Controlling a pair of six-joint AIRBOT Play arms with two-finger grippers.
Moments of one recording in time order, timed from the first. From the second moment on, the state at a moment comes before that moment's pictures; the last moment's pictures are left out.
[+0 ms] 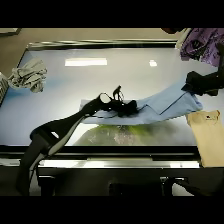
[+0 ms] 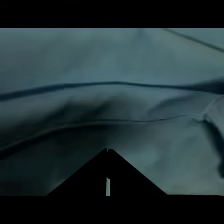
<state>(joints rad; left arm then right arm) -0.67 -2.14 1.81 0.51 -0.80 -1.68 -0.25 -1.29 1.62 1.95 -1.49 -1.55</state>
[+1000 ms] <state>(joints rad) -0.25 -1.81 1.87 1.09 -1.25 -1.84 0.08 -1.33 1.73 1.93 -1.41 -1.30</state>
